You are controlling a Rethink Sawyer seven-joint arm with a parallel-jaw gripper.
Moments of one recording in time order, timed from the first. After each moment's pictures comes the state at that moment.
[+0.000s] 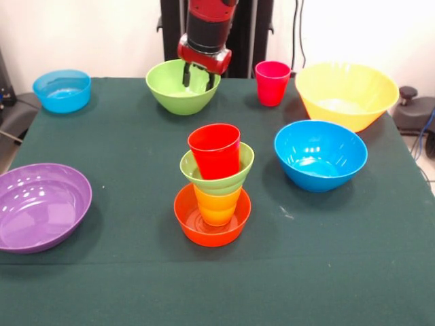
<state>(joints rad) -0.29 -0.46 -0.18 2.06 -0.35 0.04 2.18</state>
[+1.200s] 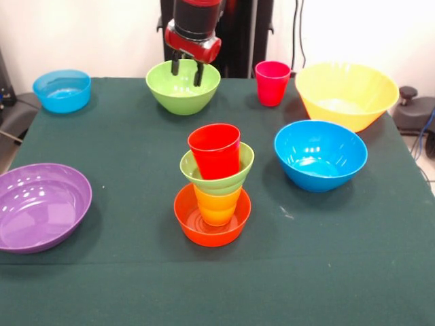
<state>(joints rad) -0.34 -0.58 -0.17 2.07 -0.32 0.15 2.18</state>
